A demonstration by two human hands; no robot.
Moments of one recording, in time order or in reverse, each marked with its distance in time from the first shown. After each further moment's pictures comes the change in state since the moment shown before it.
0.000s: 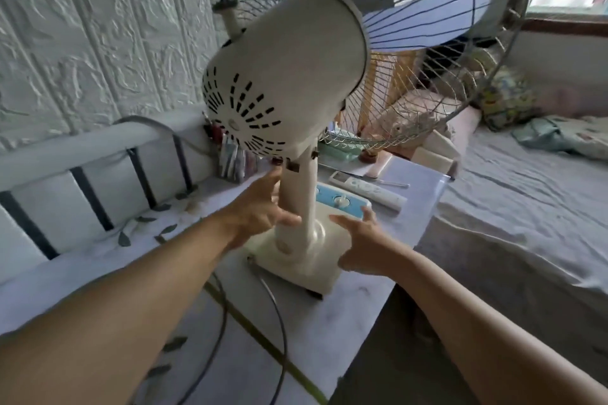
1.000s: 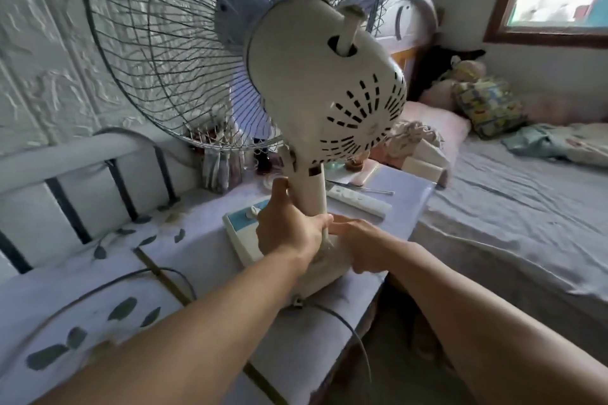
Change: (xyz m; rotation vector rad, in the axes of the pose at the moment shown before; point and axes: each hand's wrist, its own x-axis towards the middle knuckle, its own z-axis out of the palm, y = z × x) left_hand 0.015 0.012 0.103 0.281 0.734 -0.091; right_hand 0.024 0.050 -0.012 -0.181 0.020 -0.393
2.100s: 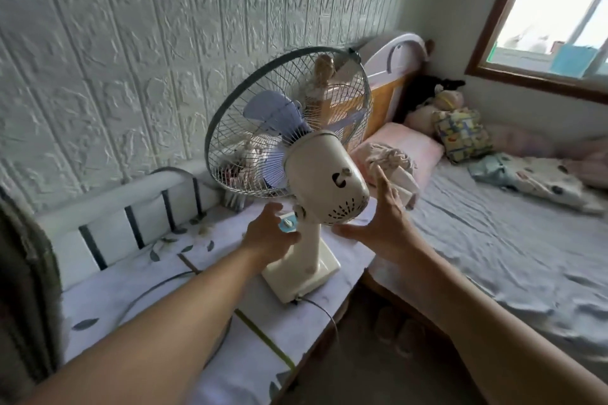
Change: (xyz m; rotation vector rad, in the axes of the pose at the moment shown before) left_hand -0.004 0.067 -0.137 0.066 -0.412 -0.094; right_hand -0.094 -0.115 -0.173 0.390 0.546 0.358
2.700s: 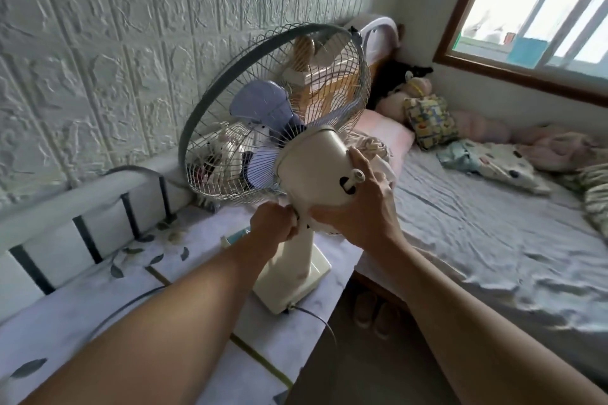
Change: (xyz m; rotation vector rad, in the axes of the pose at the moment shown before) left_hand 0.065 0.012 0.022 -0.108 -0.020 -0.111; right_hand 0.022 -0.045 0.027 -0.090 0.196 0.059
